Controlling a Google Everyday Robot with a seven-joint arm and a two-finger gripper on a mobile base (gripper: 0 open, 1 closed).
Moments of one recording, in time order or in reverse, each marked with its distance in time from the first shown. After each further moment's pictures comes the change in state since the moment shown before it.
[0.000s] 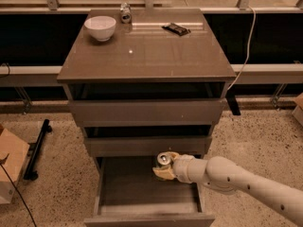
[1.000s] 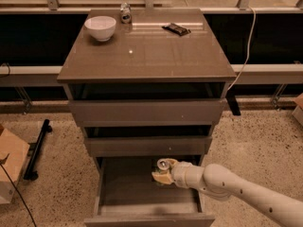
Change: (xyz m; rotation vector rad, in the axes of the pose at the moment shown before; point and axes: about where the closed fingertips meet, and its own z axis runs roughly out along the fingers) arm 0.050 -0.004 0.039 -0.016 -0.022 0.099
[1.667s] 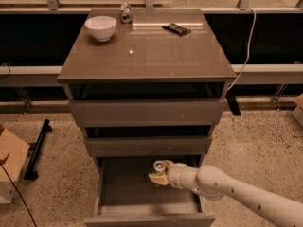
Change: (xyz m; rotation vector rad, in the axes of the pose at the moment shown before) arm 0.018 -0.002 0.030 -0.003 0.010 -0.023
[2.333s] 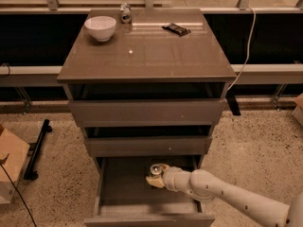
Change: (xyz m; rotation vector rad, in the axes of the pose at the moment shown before) arm 0.038 -0.007 0.042 0.015 0.005 0.000
